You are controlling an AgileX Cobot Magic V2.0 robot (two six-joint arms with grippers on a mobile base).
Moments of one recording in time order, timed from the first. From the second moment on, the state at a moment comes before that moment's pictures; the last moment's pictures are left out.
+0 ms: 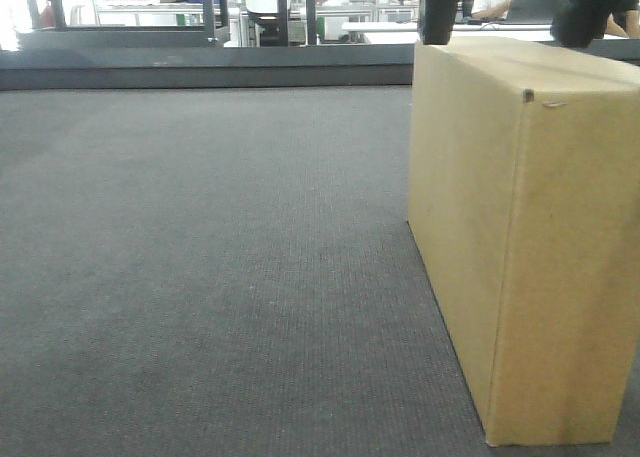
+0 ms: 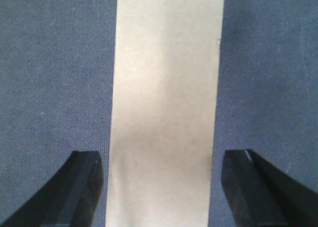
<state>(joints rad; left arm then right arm) -0.06 -0.01 0.03 -0.09 0.11 0.02 0.62 1.51 -1.48 -0.15 1.24 0.69</state>
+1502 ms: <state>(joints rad) -0.06 -0.01 0.03 -0.09 0.11 0.02 0.64 1.51 -1.40 -0.13 1.24 0.74</state>
